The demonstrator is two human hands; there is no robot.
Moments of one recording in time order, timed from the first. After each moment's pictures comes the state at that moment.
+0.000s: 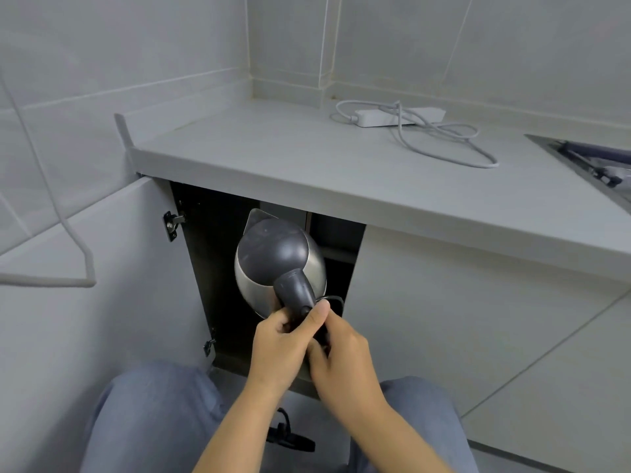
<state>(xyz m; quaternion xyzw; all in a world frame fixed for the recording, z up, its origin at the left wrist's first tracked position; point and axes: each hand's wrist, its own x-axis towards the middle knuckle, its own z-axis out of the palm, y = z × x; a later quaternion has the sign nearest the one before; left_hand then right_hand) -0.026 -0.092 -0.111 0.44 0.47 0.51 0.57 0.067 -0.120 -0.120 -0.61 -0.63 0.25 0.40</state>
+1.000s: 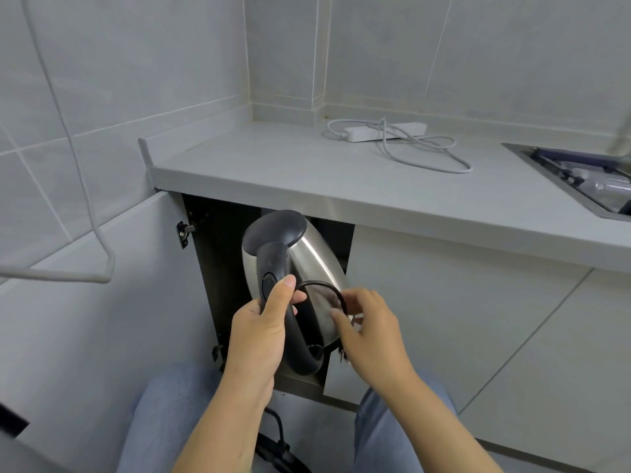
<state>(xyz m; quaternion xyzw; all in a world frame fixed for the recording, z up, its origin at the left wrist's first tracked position) -0.047 -0.138 -0.055 0.37 0.50 0.54 0.57 0.098 -0.147 -0.083 -0.65 -0.60 0.20 0.41</state>
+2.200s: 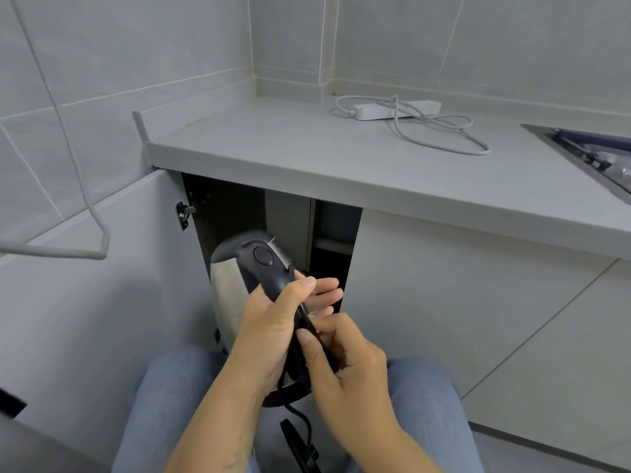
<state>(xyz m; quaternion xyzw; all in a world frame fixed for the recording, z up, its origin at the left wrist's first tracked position) -0.041 -0.140 -0.051 0.38 0.39 0.53 0.65 0.050 -0.195 -0.085 -0.51 -0.62 0.25 0.55</state>
